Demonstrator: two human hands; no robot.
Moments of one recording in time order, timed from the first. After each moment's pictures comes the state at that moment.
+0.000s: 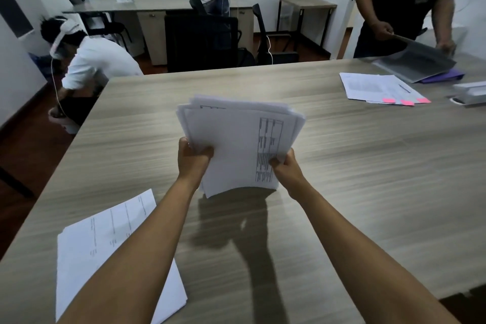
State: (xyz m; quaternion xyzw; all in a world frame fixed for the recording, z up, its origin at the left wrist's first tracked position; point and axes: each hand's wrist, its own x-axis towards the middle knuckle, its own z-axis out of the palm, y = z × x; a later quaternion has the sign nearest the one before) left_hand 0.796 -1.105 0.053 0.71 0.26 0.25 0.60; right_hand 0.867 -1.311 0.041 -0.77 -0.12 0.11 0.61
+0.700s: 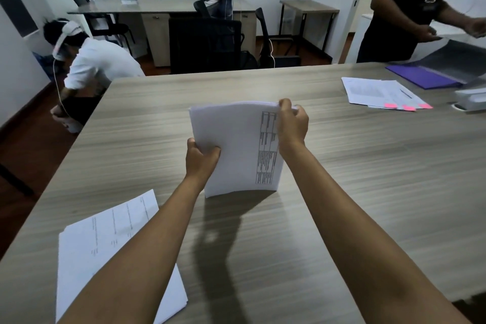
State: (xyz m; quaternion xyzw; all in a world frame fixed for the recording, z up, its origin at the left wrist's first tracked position) left_hand 0.807 -1.110 0.051 0.72 0.28 0.24 0.59; right_hand 0.890 -1.267 0.137 -0.67 0.04 -0.03 0.74
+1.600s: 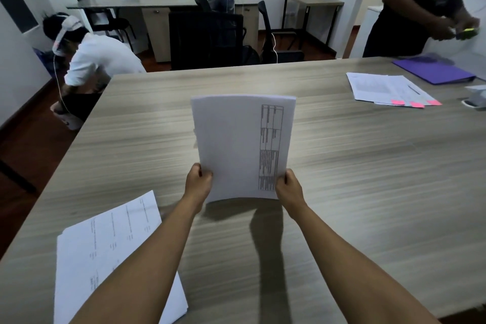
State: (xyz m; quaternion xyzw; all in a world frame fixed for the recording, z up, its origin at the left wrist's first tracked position) left_hand 0.795 -1.102 -0.002 0.72 0.33 0.15 0.59; right_hand 0.871 -1.304 -0.024 -0.83 -0.03 0.09 0.55
